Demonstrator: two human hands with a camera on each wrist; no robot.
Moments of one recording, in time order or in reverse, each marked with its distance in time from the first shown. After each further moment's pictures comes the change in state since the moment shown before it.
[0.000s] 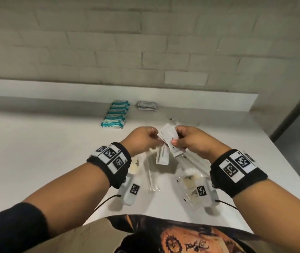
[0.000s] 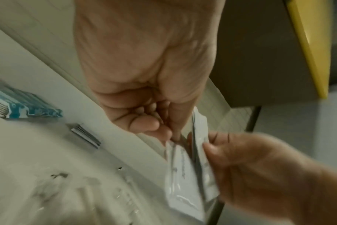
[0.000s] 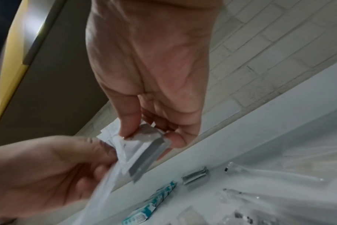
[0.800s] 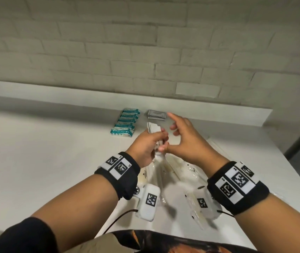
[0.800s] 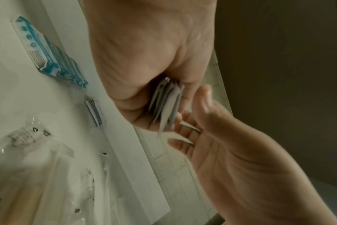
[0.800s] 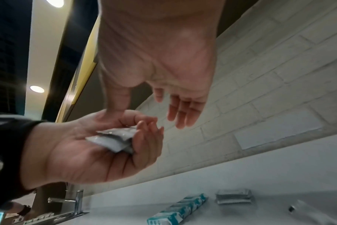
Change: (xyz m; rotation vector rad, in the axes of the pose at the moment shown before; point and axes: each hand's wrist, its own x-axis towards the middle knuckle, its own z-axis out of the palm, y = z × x) left_hand -0.002 0.016 -0.004 -0.957 0.120 -0.069; right_hand 0.005 -0.045 0.026 -0.389 0.197 -0.318
